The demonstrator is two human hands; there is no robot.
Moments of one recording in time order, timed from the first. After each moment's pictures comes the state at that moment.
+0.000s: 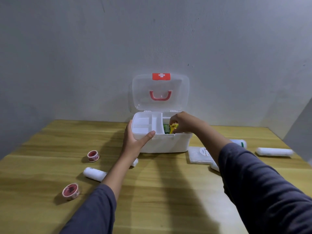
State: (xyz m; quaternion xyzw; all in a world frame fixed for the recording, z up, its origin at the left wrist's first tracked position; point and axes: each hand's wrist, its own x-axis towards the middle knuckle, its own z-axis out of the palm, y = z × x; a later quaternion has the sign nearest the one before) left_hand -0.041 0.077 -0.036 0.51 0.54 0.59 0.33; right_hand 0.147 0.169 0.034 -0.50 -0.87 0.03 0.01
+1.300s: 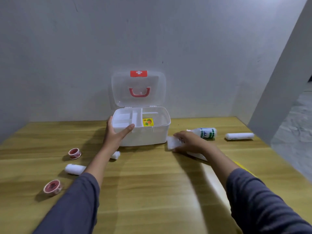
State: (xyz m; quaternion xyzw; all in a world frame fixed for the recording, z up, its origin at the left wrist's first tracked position) left_hand -0.044 0.079 -0.033 0.50 0.55 0.55 0.37; right_hand 0.241 0.089 -0.025 -0.58 -0.79 0.18 0.09
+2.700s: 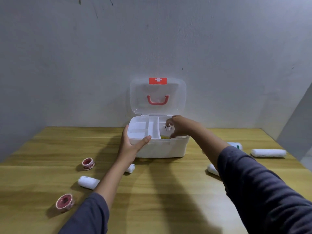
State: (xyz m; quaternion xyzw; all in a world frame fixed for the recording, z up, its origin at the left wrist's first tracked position) left_hand -0.043 0.079 -0.032 0.51 0.53 0.57 0.37; right_hand 0.145 0.169 0.038 -0.52 -0.85 0.06 0.01
